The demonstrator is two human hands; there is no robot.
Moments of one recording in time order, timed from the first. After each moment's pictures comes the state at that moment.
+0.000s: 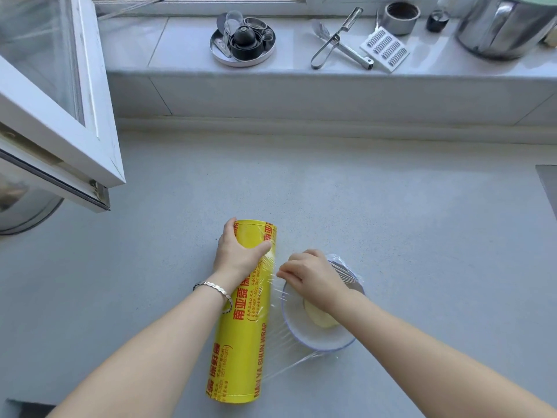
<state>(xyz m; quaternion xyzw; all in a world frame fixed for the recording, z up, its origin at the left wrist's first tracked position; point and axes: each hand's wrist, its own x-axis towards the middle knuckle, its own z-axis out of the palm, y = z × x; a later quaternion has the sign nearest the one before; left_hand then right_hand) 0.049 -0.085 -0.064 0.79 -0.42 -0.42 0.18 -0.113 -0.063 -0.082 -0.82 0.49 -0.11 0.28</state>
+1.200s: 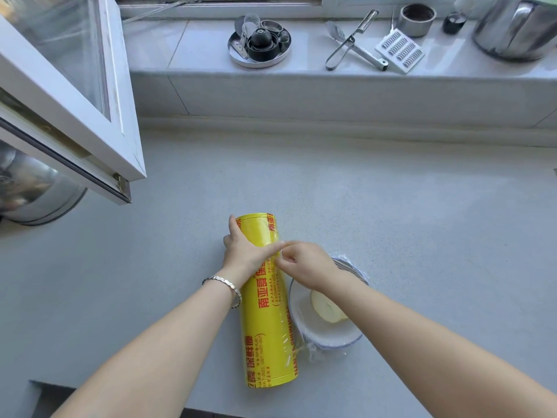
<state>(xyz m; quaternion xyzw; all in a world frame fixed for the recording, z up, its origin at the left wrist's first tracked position) 0.051 -0.080 -0.059 0.80 -0.39 -0.43 0.17 -0.086 -0.082 -0.064 -0.75 0.53 -0.04 0.40</state>
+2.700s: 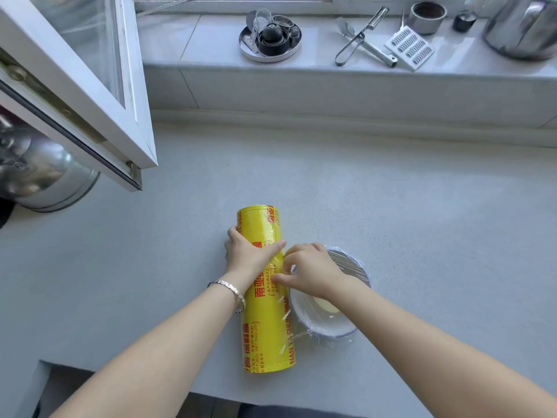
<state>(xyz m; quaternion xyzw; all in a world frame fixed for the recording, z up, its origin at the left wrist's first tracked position) 0.053 -0.058 -0.064 0.82 -0.36 -0.41 0.19 -0.085 -0.061 -0.055 -0.79 0.48 0.04 0.36</state>
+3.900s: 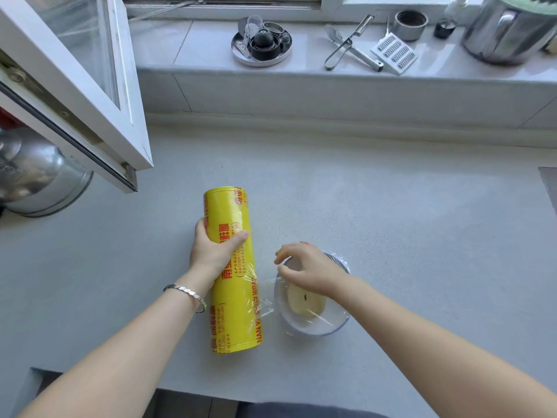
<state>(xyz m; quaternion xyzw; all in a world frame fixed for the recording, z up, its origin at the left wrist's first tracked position) 0.098 -0.050 -0.045 0.80 -0.32 -0.42 0.29 -0.096 -0.052 -0.053 -0.73 0.50 -0.08 0.46</state>
